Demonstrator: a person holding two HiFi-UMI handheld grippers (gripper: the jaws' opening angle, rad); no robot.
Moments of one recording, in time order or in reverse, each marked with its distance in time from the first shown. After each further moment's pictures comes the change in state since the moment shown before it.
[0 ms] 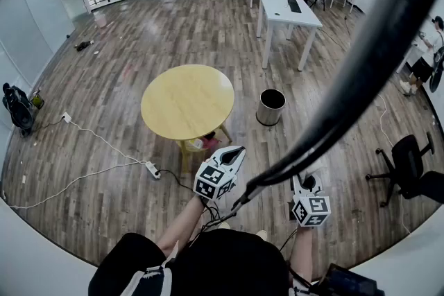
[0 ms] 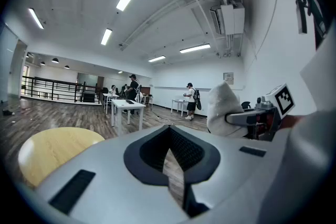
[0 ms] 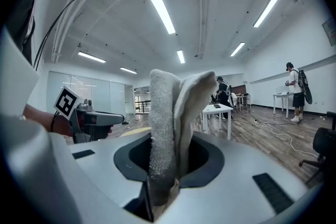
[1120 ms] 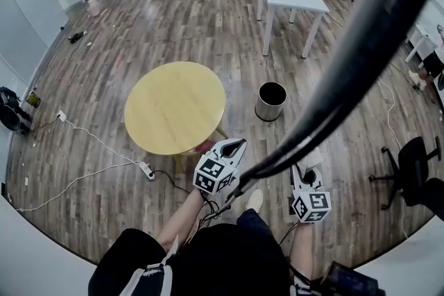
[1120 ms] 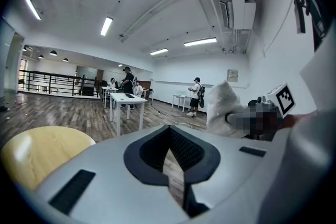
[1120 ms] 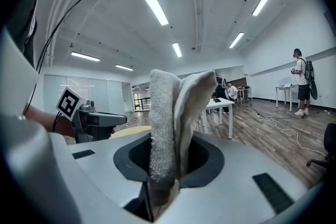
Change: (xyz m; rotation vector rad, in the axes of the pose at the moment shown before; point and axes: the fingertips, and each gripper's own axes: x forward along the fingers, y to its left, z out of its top) left arm 0.152 0.088 -0.001 -0.022 0.050 -0.012; right arm 0.142 -0.095 -0.006 0.038 0.037 0.009
